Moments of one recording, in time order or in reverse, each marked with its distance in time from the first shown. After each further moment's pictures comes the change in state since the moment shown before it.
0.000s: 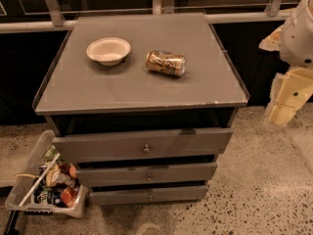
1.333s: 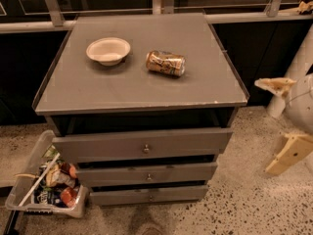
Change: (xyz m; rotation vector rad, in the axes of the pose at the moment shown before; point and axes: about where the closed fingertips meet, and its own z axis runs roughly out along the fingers) arm 0.019 0.053 0.052 0.055 -0.265 -0.060
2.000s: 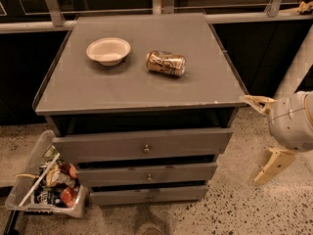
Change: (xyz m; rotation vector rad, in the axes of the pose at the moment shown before) arm 0.015 0.012 0.049 -0.033 -0.058 -0.088
